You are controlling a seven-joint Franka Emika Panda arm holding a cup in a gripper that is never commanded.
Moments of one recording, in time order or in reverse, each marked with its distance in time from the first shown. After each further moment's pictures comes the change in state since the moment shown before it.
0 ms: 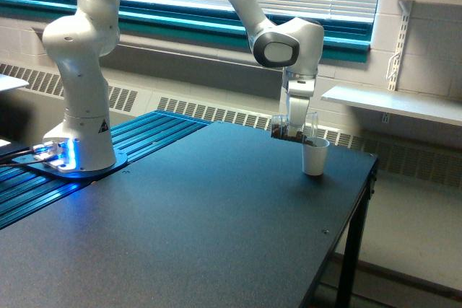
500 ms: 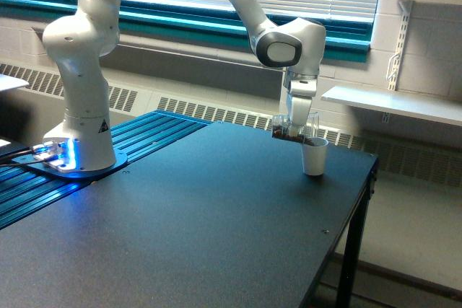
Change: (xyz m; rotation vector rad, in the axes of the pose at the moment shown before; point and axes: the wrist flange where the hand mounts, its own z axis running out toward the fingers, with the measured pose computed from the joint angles) arm 0.000 -0.006 0.000 -0.018 -0.001 -0.023
